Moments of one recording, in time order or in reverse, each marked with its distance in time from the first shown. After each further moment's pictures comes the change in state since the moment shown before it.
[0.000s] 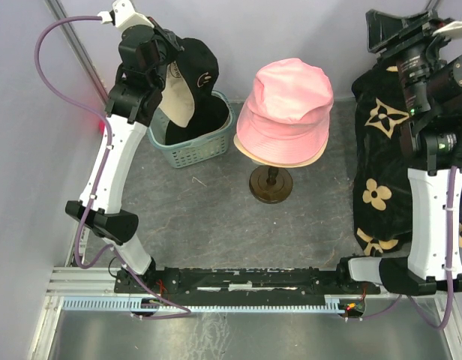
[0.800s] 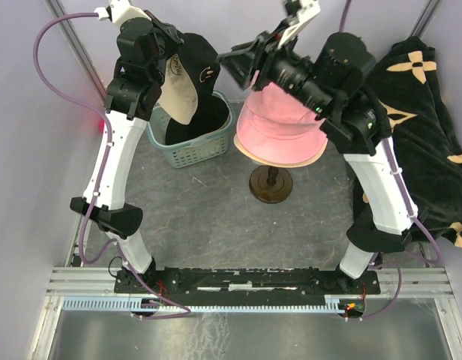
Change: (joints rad) left arm 0.000 0.066 0.153 -0.080 0.002 -0.081; right arm 0.694 0.459 0.660 -0.364 -0.032 -0.311
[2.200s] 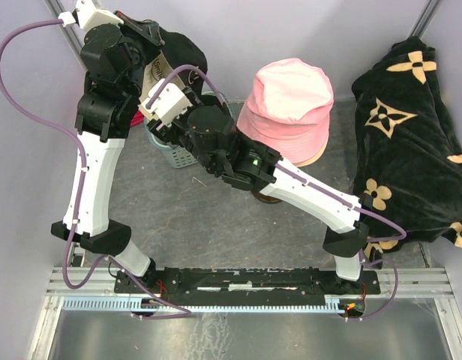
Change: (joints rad) left arm 0.000 -0.172 -0.049 -0.037 0.029 -0.037; right arm 0.436 0.172 -0.253 0.201 0.634 -0.560
